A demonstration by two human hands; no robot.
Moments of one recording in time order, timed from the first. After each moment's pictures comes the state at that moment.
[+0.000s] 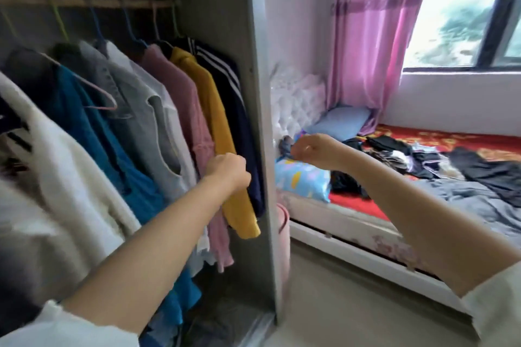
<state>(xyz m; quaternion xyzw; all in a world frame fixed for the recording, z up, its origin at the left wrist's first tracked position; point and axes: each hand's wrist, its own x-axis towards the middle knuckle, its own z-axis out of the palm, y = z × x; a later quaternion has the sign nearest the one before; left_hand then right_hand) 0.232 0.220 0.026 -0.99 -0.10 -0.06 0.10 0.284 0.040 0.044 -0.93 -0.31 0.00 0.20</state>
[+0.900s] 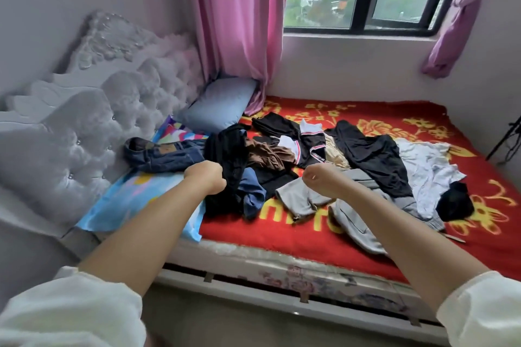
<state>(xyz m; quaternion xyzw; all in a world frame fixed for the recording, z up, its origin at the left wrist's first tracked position) 0.795 -0.126 -0.100 -0.99 0.06 0.11 0.05 0.750 -0.359 -0.107 -0.98 -0.01 0.07 0.17</state>
